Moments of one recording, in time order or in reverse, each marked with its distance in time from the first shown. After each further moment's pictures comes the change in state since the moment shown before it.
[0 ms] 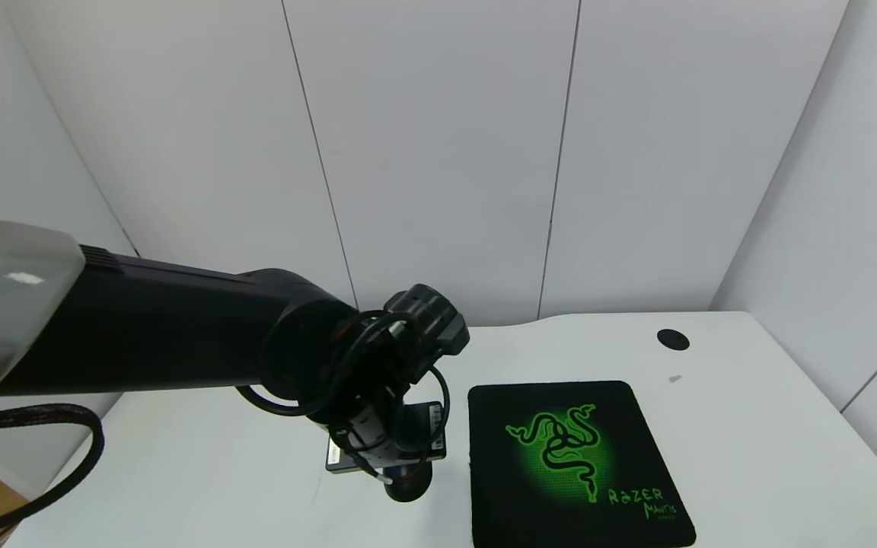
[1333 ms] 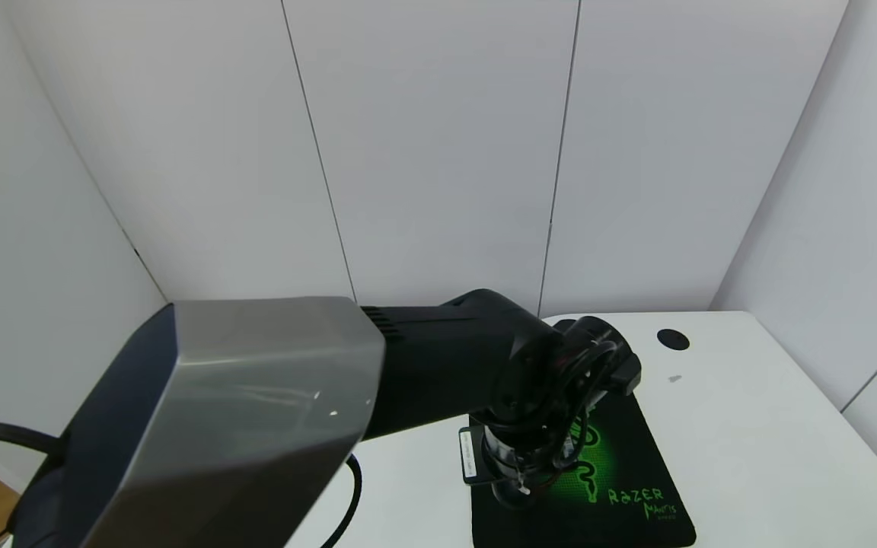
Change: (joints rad) left arm -0.235 0.352 -0.574 0.257 0.107 -0.227; right arm 0.000 0.000 0.000 0.000 0.000 0.000
